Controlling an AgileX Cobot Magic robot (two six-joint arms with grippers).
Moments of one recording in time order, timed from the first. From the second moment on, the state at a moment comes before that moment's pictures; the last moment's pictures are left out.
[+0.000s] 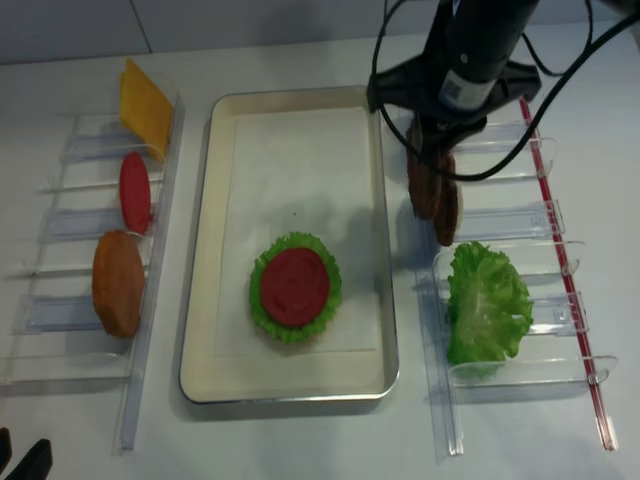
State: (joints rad) left arm -0.03 -0.02 -0.49 -0.09 1.19 0.17; right arm 0.43 1.70 -1.52 0.21 1.23 0.21
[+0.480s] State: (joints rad) left arm -0.03 -0.02 -0.49 -0.09 1.19 0.17; right arm 0.51 1.68 -1.52 0.52 1.24 -0.06
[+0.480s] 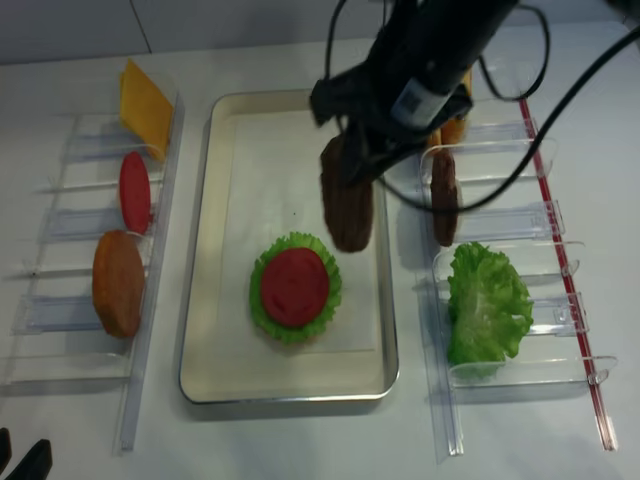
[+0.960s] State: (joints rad) left arm -0.03 -0.02 -0.49 -0.09 1.19 0.17; right arm 0.59 1.69 -1.39 0.78 1.02 -0.19
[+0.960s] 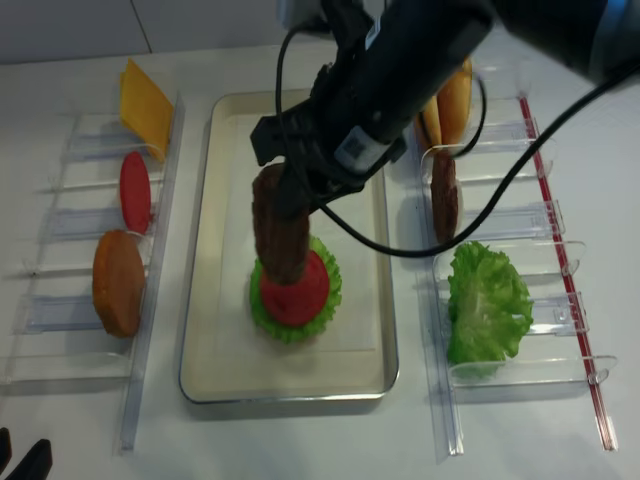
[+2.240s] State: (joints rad) left arm -0.03 -0.02 -0.49 -0.09 1.19 0.17; right arm 0.46 1.70 -0.91 1.63 0.89 -0.90
